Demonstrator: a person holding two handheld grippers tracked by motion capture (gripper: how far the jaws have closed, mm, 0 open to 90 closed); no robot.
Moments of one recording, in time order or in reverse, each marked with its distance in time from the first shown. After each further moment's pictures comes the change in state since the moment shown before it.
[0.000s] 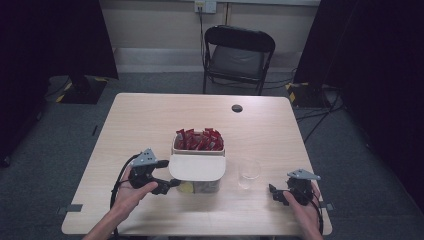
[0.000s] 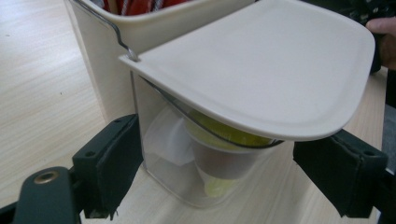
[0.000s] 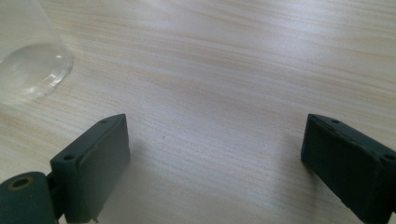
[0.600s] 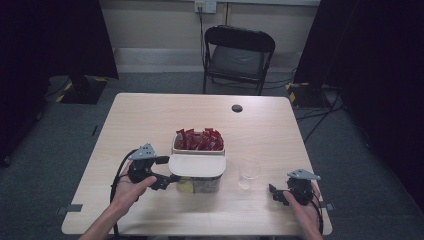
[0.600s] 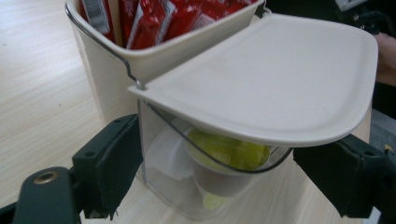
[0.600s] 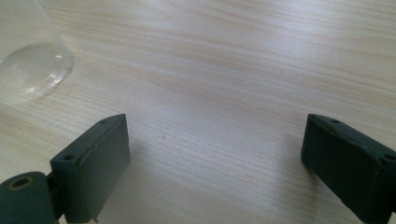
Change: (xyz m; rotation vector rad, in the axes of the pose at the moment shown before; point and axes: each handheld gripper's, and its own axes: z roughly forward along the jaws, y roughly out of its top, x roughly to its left) left arm 0.006 0.014 -0.003 -0.008 -0.032 -0.012; right arm 0.000 0.000 0.000 0.000 0.000 0.000
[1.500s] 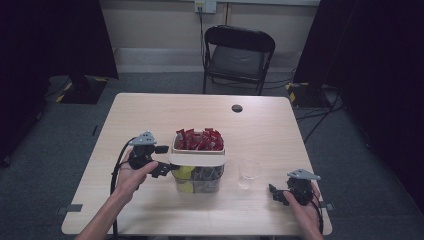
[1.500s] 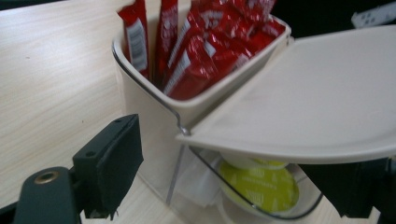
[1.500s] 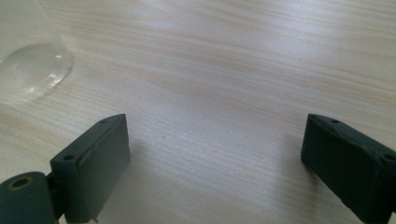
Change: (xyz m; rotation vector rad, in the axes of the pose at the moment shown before) left arm 0.022 0.024 0.004 0.008 0.006 -0.035; right arm 0.000 0.000 0.000 0.000 0.000 0.000
